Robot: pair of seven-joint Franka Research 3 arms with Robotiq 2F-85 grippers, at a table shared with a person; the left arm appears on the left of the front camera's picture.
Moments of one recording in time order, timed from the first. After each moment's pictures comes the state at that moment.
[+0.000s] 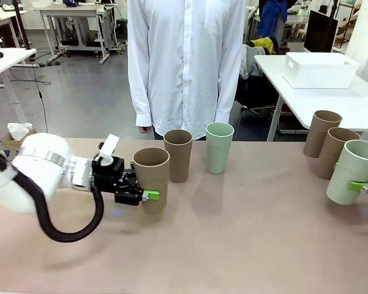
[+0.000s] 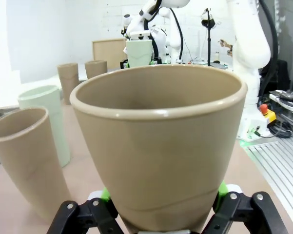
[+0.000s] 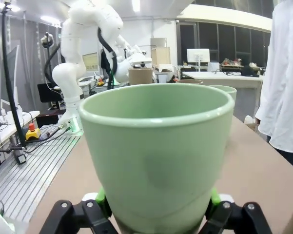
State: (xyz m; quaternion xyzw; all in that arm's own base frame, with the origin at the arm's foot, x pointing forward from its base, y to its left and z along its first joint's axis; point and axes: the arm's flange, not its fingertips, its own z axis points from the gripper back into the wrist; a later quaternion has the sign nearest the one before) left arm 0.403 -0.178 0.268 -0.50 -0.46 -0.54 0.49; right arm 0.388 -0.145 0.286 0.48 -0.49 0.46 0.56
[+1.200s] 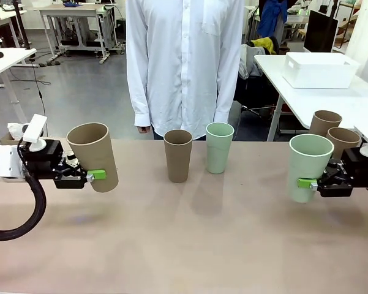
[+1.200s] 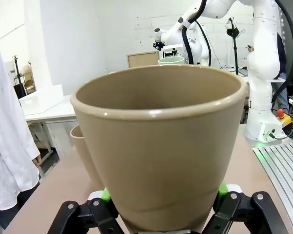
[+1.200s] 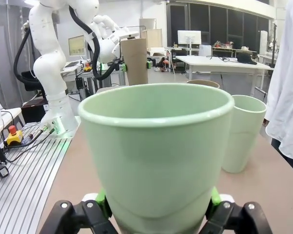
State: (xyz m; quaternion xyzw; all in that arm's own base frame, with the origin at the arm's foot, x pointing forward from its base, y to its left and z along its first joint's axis) left arm 0.387 -0.055 0.320 -0.45 -0.53 -0.51 0.50; right arm 0.370 -0.020 0.313 0.44 -0.48 0.47 0.59
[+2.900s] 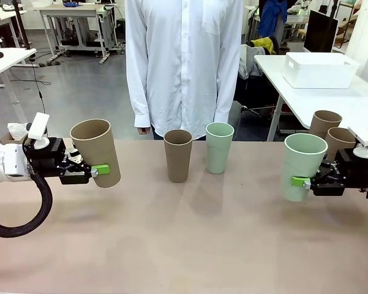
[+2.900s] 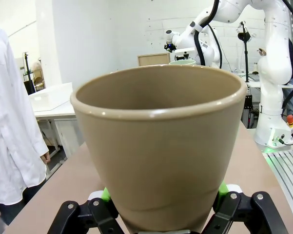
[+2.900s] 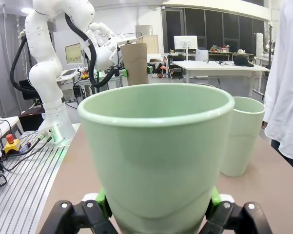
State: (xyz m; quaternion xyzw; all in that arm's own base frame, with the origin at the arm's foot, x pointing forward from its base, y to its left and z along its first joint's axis) left arm 0.396 -0.058 0.315 -0.44 -0.55 -0.49 0.52; right arm 0.374 -0.010 0.305 0.45 -0.49 0.46 0.59
